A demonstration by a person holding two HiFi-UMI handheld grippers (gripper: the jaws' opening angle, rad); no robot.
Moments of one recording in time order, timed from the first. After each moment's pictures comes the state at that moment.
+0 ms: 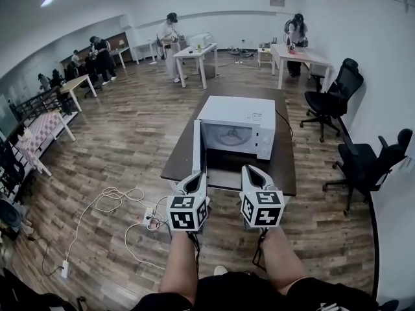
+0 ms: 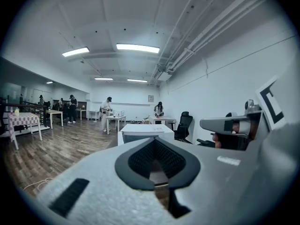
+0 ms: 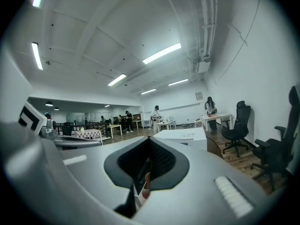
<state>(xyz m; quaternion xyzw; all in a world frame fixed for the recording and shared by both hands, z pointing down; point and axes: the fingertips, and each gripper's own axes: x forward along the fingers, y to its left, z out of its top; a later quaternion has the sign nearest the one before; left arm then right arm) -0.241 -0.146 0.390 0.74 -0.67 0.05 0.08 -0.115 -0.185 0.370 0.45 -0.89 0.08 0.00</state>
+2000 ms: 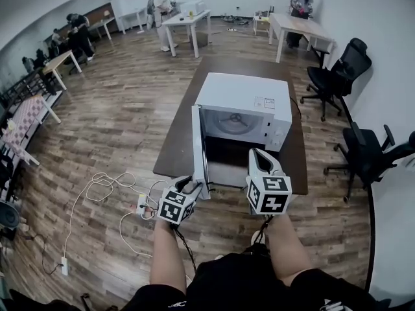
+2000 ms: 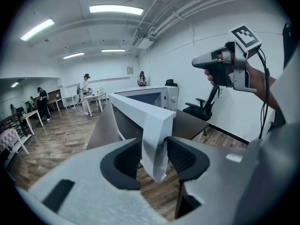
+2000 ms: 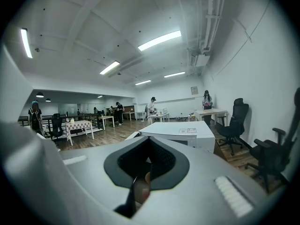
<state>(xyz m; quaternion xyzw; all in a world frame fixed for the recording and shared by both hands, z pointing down) -0.339 -0.261 0.573 0.80 -0.54 0.24 0.14 -0.172 -0.333 0.421 0.48 -0.87 0.09 0.06</state>
